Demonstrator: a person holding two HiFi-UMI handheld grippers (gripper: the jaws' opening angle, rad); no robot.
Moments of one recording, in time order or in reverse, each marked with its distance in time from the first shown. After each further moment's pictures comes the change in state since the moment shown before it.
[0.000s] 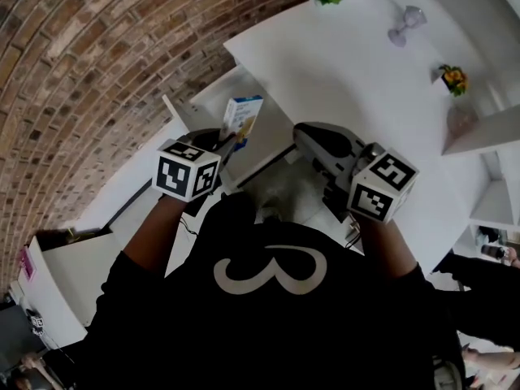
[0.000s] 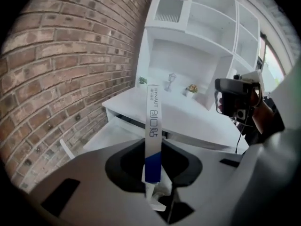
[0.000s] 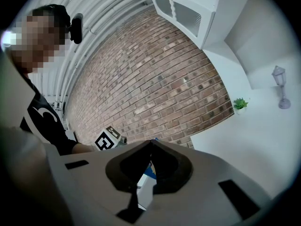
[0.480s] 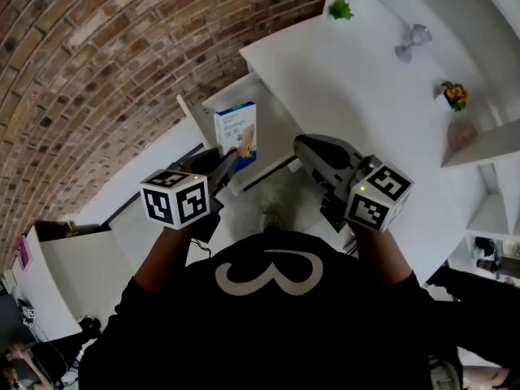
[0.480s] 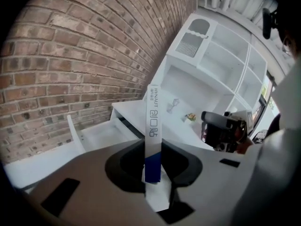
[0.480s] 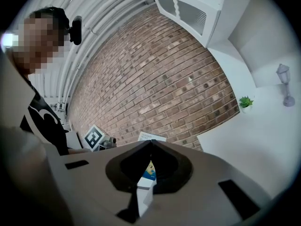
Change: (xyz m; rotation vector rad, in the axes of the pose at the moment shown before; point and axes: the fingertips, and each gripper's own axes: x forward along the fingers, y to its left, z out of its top) left arm -0.069 -0.018 -0.001 -0.328 -0.233 -0.046; right arm 0.011 0.031 -0.001 0.006 0.003 0.031
